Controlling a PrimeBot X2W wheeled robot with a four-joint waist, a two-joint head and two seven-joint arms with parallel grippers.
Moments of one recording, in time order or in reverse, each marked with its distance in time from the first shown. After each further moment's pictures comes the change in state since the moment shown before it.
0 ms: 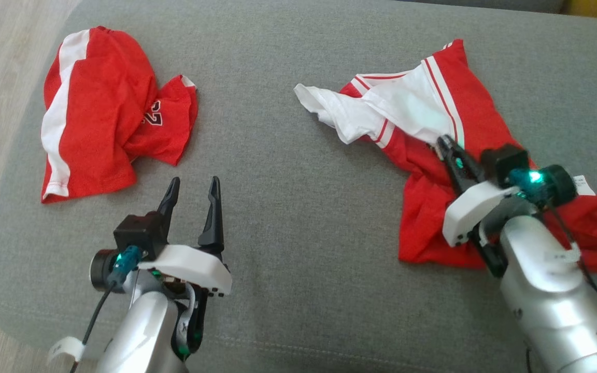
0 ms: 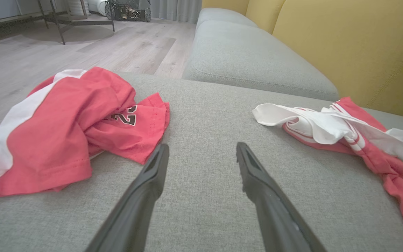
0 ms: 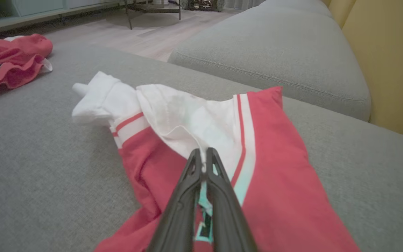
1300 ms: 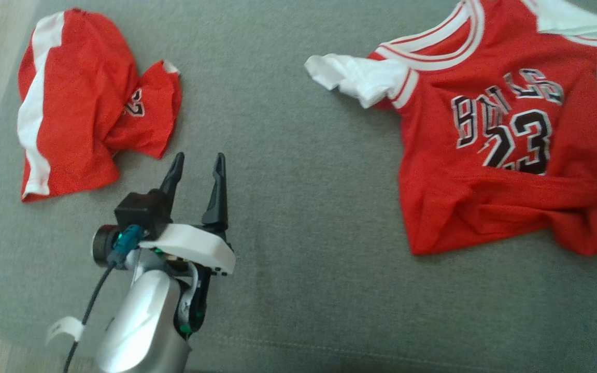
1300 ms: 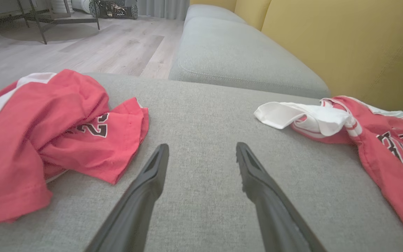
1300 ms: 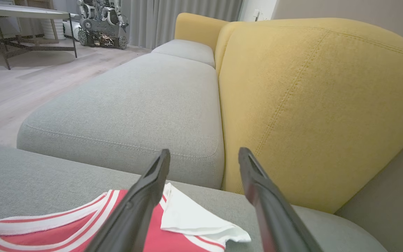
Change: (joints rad) left arm -0.066 -0.019 0.006 0.011 0.018 -0.027 0.000; right arm -0.522 -0.192 -0.355 0.342 -0.191 0.000 -0.035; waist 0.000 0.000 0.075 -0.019
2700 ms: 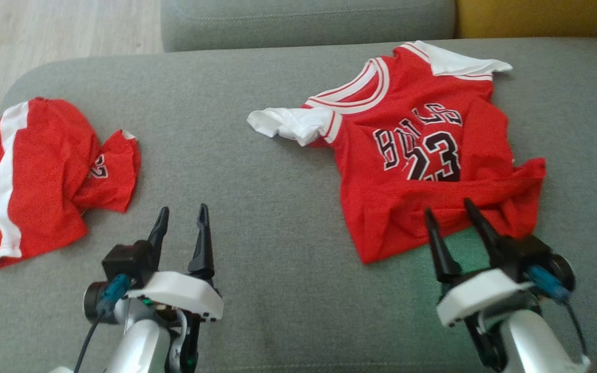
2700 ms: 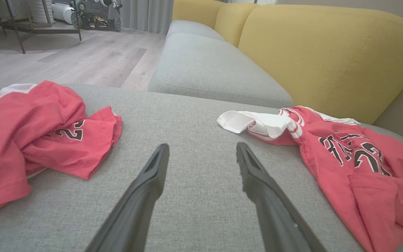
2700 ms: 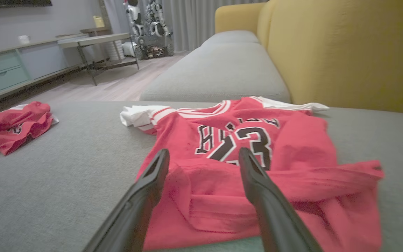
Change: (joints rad) left arm 0.175 0.000 0.069 -0.042 -0.010 0.008 0.000; right arm 1.000 0.291 0.192 -0.864 0.209 0.000 0.061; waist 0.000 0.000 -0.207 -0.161
